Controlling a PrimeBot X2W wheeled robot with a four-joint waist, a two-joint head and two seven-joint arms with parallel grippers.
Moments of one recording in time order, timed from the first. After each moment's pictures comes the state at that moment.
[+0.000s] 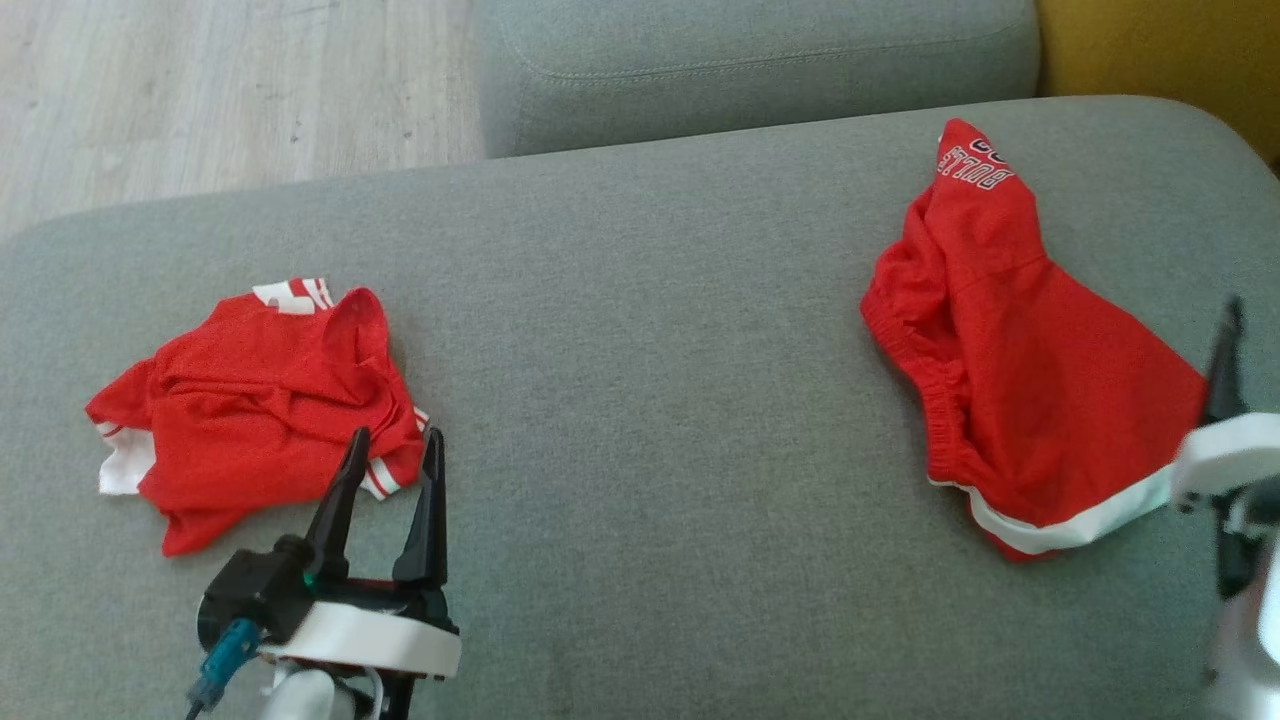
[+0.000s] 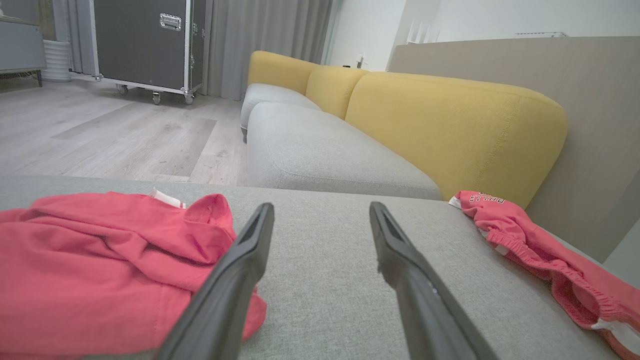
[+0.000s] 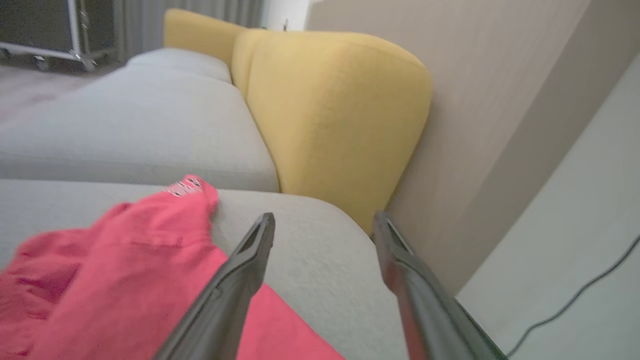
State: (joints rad) left arm -0.08 0.11 -0.22 0.28 -0.36 -0.13 -0.25; right arm -0.32 -0.04 -0.51 0.40 -0.42 0.13 -0.11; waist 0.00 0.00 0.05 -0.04
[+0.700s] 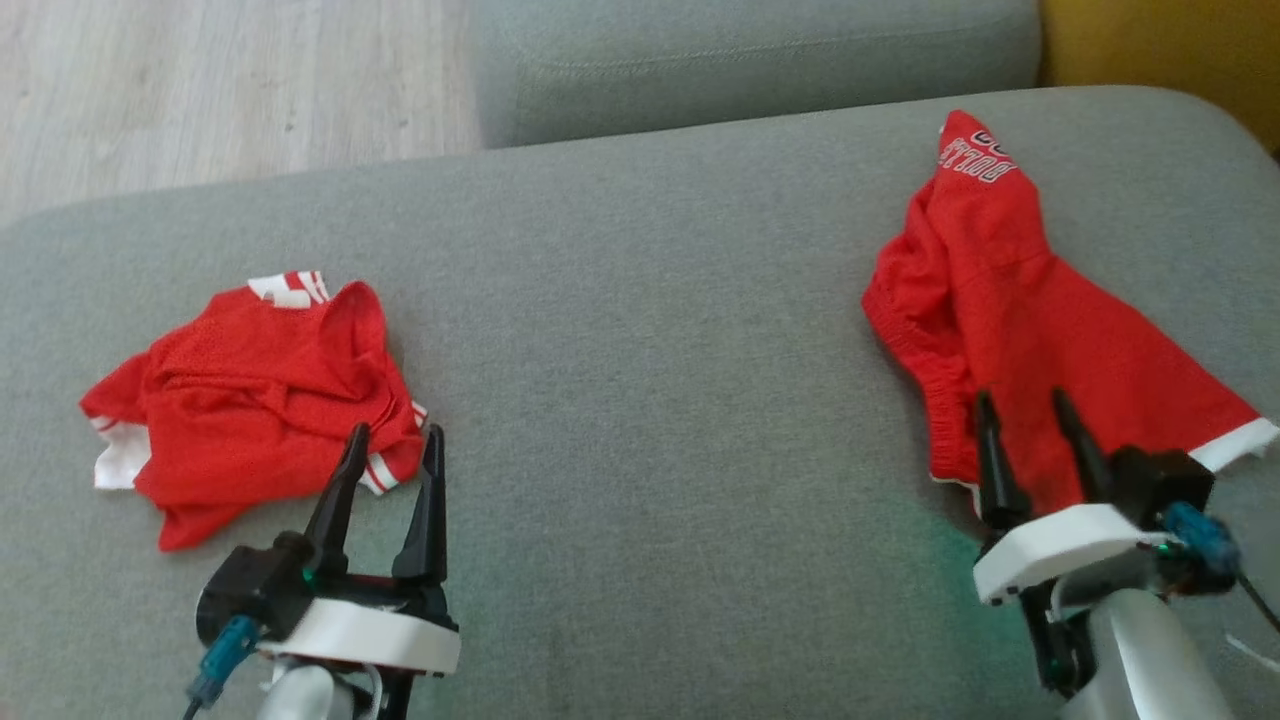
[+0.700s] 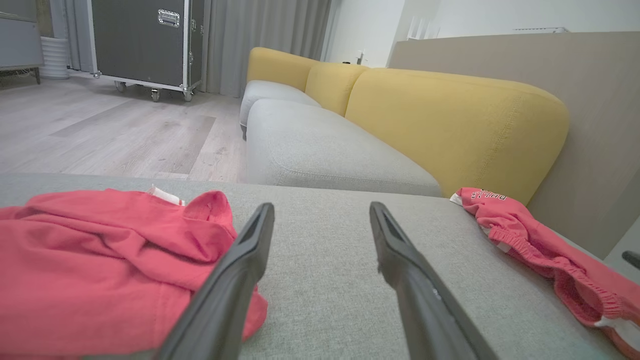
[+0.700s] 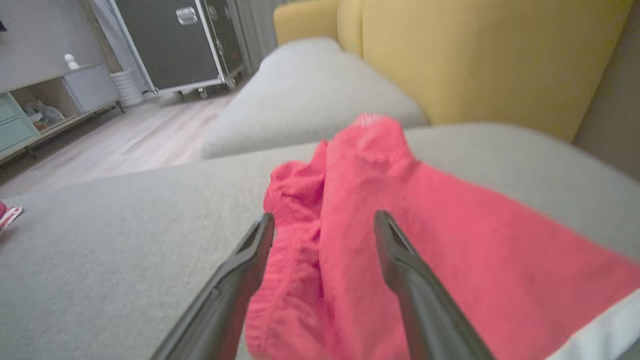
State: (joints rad) left arm -0.08 0.12 -0.23 0.27 -0.36 -0.13 -0.25; right arm -0.16 -0.04 -0.04 0.46 0.12 0.13 -0.17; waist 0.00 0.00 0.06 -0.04
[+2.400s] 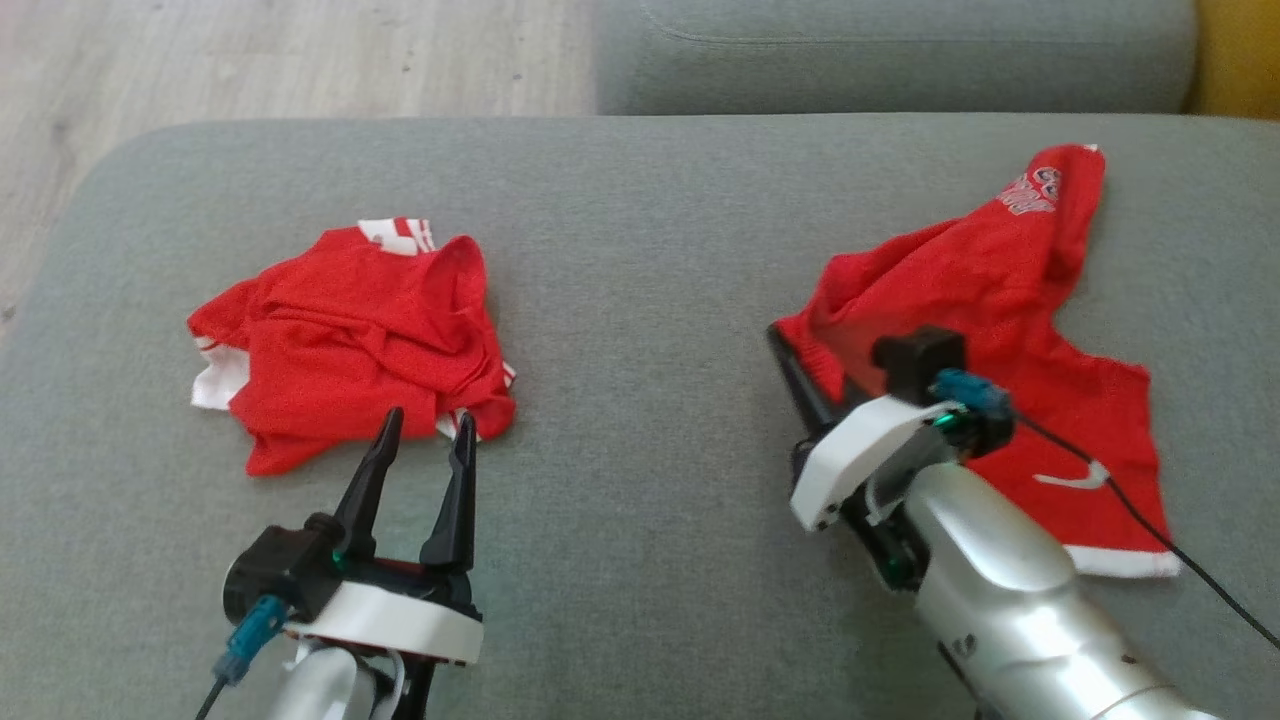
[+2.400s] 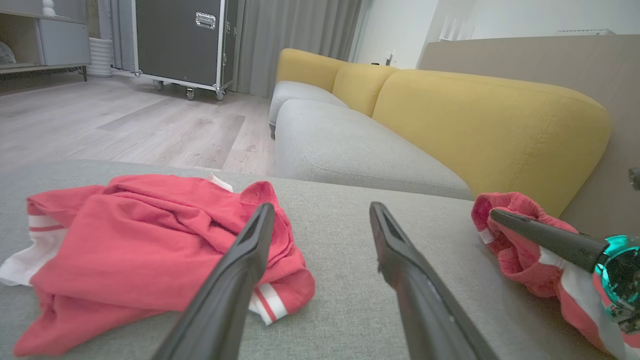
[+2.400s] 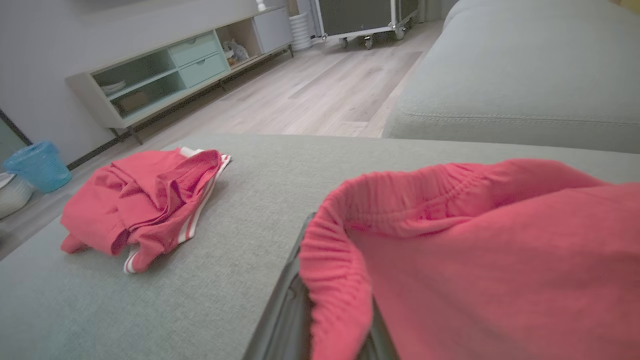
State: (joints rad) left arm -0.12 0.12 -0.29 0.29 -0.37 -0.13 -0.25; right arm -0.57 -0.06 0.58 0.85 0.46 0.13 -0.20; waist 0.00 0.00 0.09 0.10
